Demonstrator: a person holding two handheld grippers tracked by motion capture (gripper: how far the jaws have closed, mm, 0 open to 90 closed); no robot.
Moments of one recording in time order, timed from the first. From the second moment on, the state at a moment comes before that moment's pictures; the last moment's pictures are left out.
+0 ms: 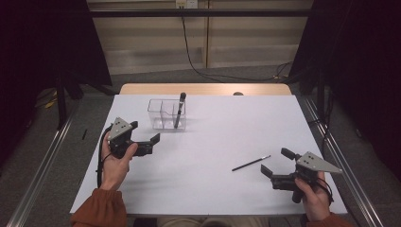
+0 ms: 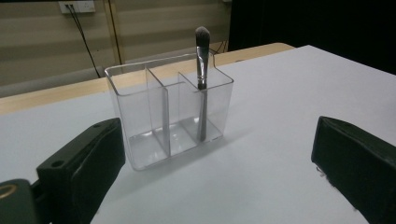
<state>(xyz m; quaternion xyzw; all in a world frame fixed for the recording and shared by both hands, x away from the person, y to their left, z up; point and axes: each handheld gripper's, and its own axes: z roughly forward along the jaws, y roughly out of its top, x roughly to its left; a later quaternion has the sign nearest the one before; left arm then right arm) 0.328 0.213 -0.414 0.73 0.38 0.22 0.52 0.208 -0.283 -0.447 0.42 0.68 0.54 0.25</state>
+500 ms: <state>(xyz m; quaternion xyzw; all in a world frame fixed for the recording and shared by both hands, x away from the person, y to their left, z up) 0.302 0.229 -0.417 0.72 0.39 0.22 0.52 0.208 -0.283 -0.447 0.43 0.68 0.54 0.25</state>
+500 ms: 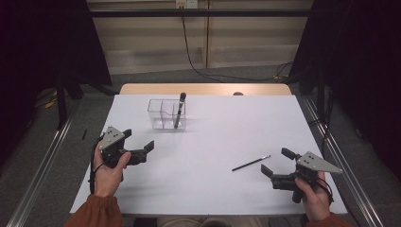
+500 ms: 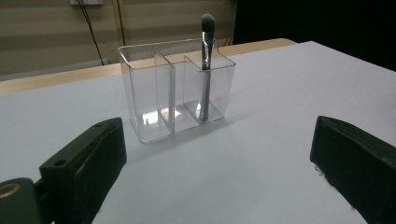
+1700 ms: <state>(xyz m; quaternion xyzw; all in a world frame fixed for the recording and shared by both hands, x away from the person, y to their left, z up) 0.250 0.248 -0.427 0.71 0.39 0.23 0.54 0.208 -0.285 -0.448 0.43 0.68 0.54 0.26</state>
